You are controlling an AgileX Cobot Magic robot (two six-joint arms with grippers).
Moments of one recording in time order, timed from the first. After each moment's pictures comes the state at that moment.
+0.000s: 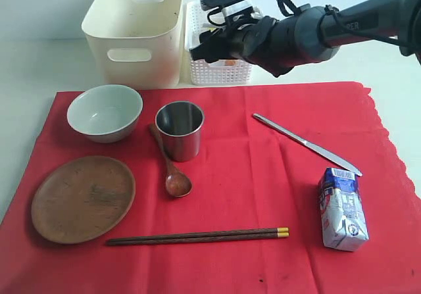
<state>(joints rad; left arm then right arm) 0.04 0.01 0.00 0.04 0.15 -0.03 0.64 2.27 -1.50 0.82 -0.27 -0.81</state>
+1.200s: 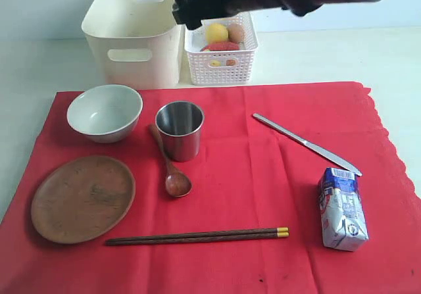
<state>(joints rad) 0.04 0.01 0.00 0.04 0.15 -0.03 0.64 2.02 -1.51 0.87 0.10 -1.01</state>
